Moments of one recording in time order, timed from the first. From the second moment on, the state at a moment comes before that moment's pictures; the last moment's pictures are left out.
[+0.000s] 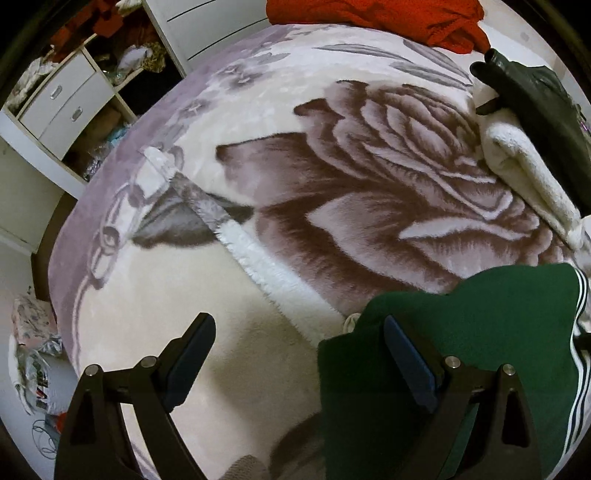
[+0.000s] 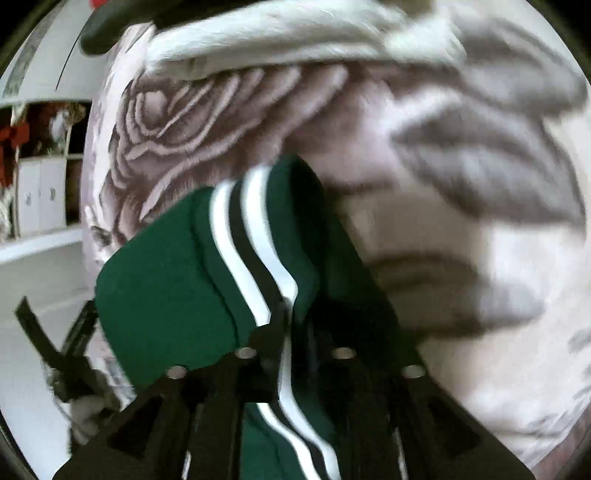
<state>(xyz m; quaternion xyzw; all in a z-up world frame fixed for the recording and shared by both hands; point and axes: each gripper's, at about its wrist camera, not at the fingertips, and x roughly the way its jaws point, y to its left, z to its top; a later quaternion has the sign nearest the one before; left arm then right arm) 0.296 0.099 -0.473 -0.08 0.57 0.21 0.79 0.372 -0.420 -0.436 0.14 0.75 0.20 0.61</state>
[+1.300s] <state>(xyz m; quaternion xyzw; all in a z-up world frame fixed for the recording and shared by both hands) 0.188 0.010 -0.477 -0.15 0.64 0.20 0.73 0.253 -0.439 -0.394 0.11 0.72 0.16 0.67</state>
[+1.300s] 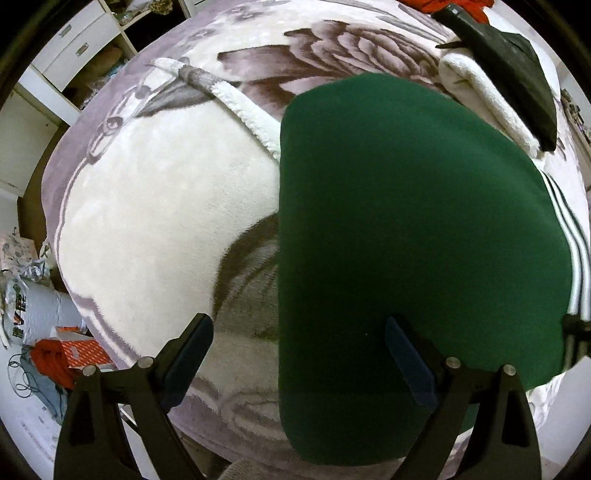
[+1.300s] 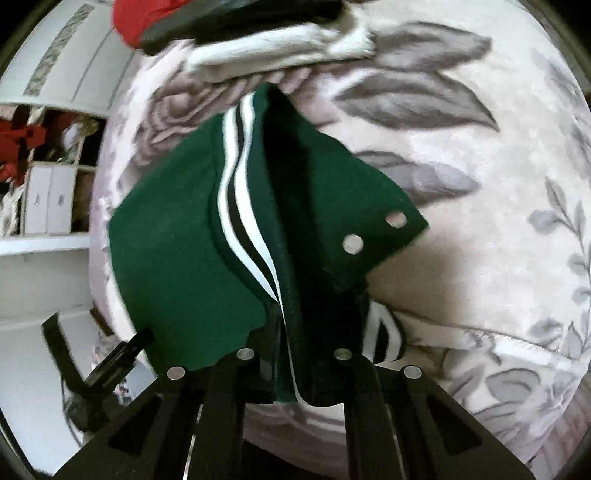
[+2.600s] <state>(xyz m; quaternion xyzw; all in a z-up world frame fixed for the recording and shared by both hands) 0.193 0.063 -0.536 -0.46 0.49 0.00 0.74 0.338 -0.396 -0.543 0.22 0.75 0.43 0.45</state>
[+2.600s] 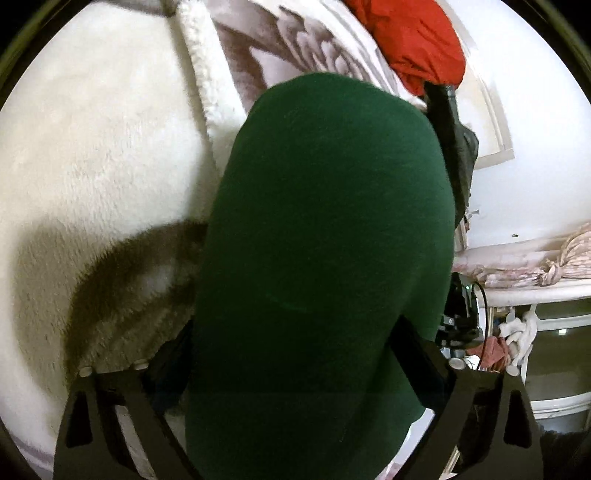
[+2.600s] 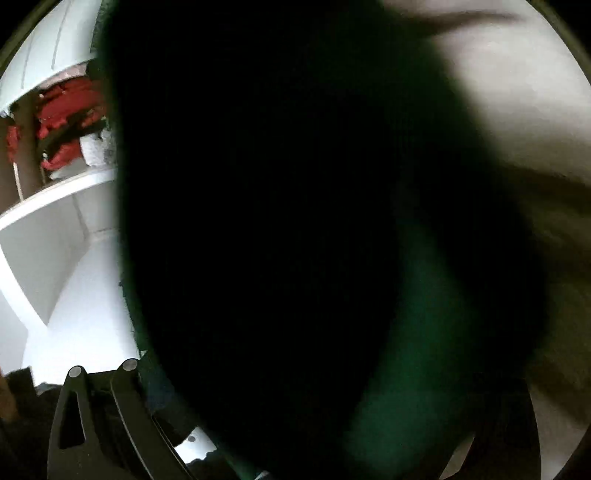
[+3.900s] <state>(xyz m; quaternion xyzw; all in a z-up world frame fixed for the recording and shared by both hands) 0.626 0.036 -0.407 -0.30 0.49 -0.24 0.78 0.611 -0.546 -0.315 0.37 0.58 0.32 0.66</state>
